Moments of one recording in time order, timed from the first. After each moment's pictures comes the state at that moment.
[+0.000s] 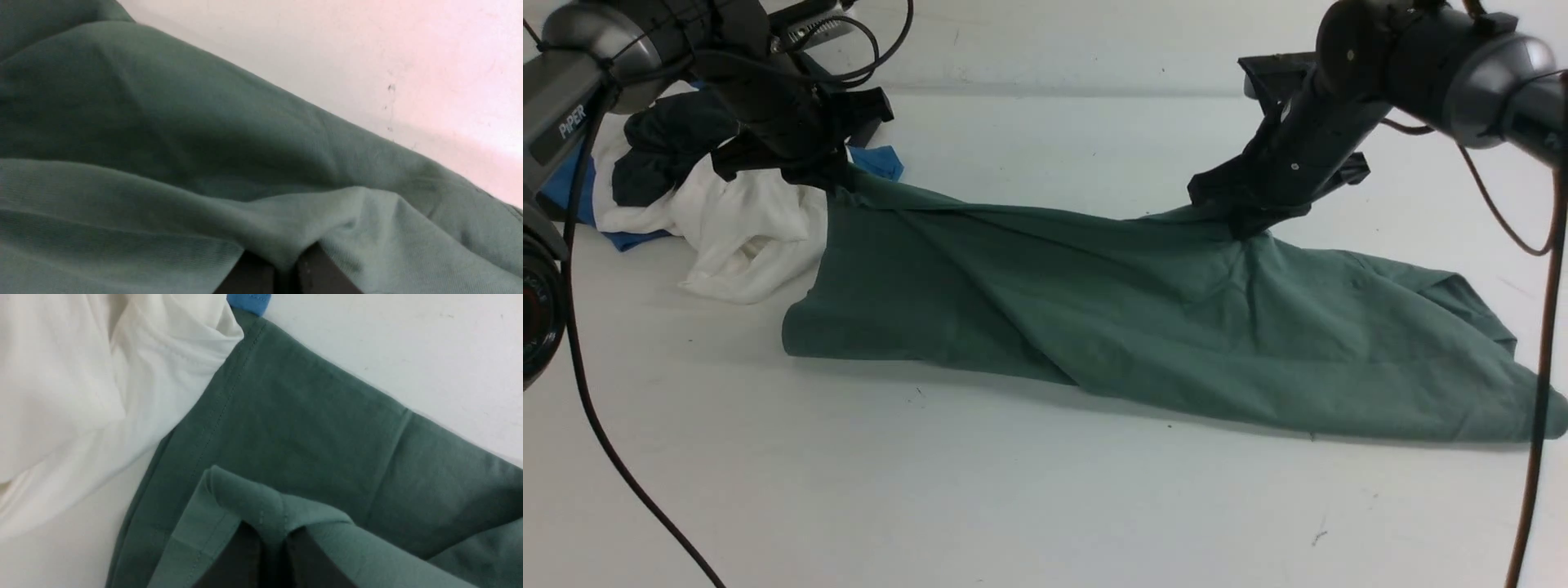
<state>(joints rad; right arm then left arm) 0.27 2.21 -1.98 0.06 1.05 0.00 -0.08 2.23 -2.10 -0.18 1.03 -0.35</state>
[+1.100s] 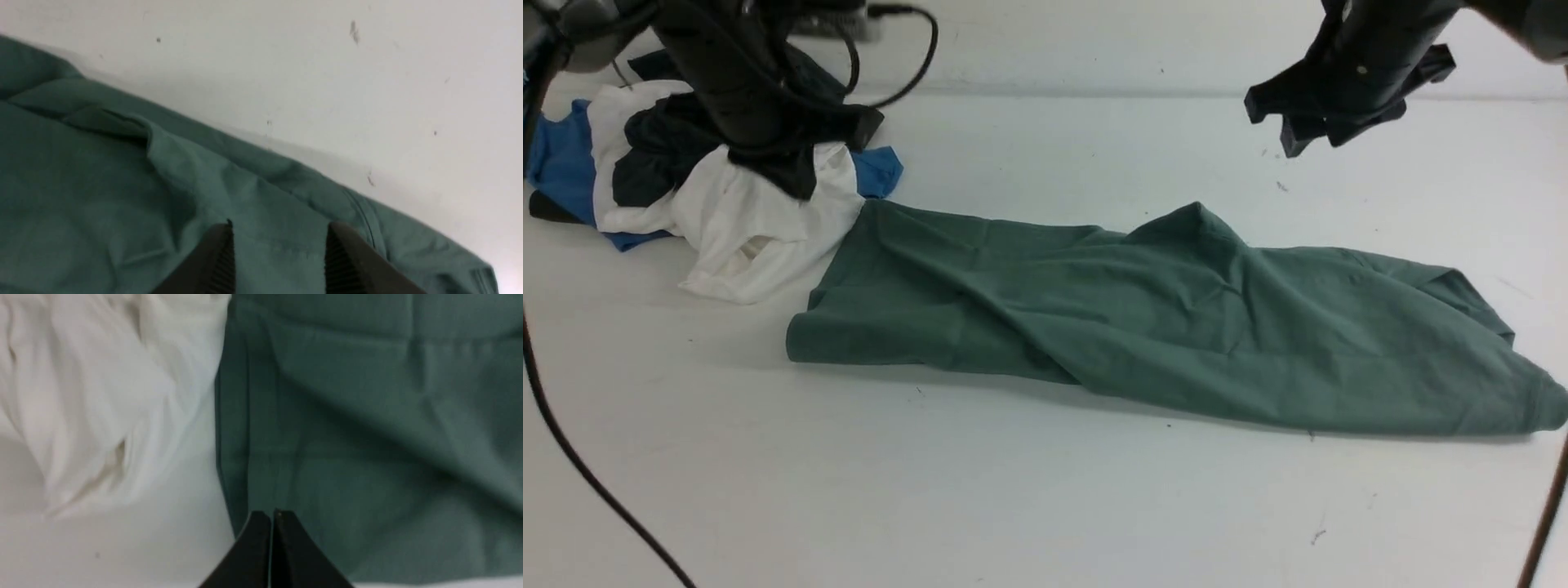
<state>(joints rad) 0.25 2.07 -2.08 -0.11 1.24 0.05 -0.11 2.07 -1.98 -0.06 1.24 0.07</state>
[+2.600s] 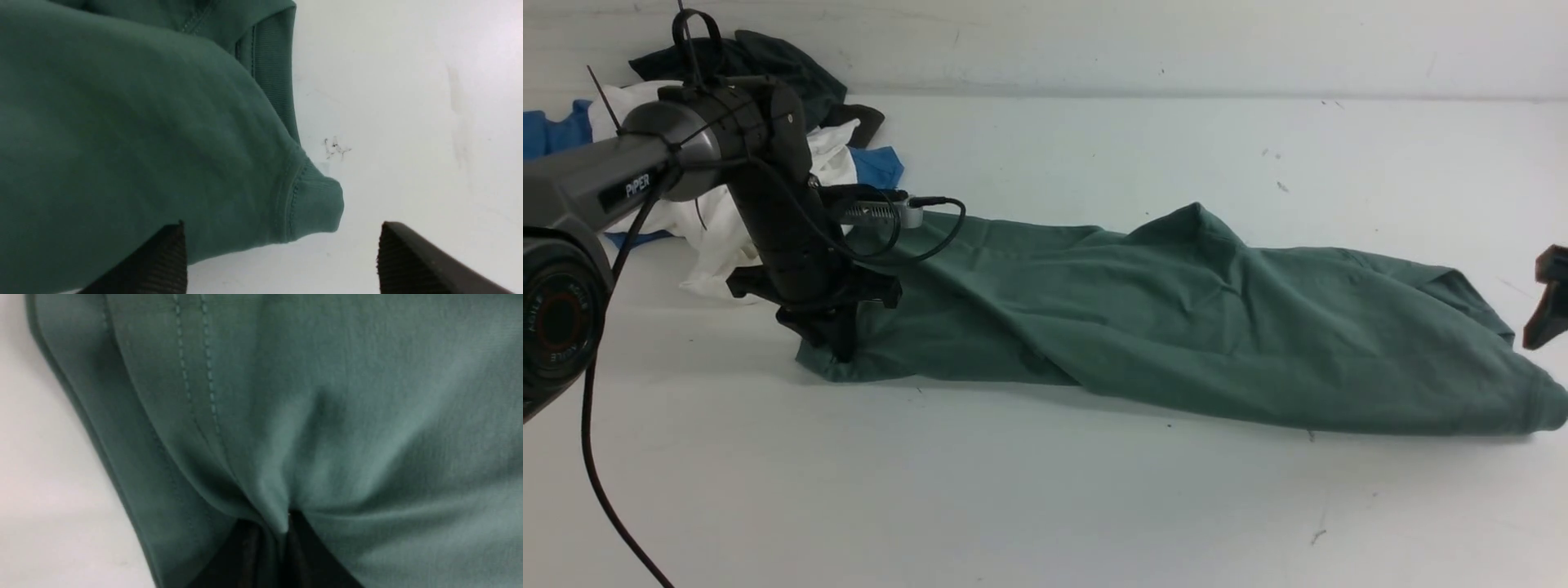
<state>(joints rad) -0.27 1.78 -1.29 0.16 1.02 0.01 -0.11 2.28 -1.86 -0.14 1.23 0.11</state>
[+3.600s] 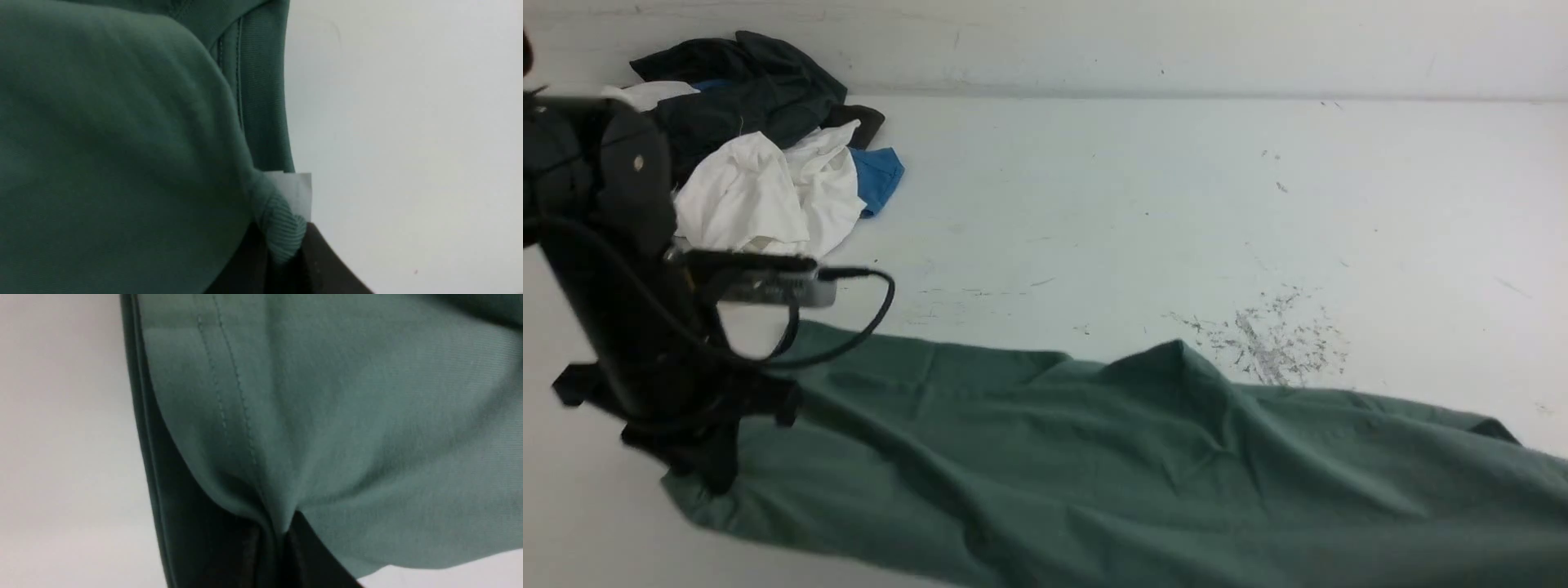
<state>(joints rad) -0.27 1.30 -0.80 0.09 1.16 0.02 -0.12 1.59 -1.06 -0.07 1.21 -0.01</state>
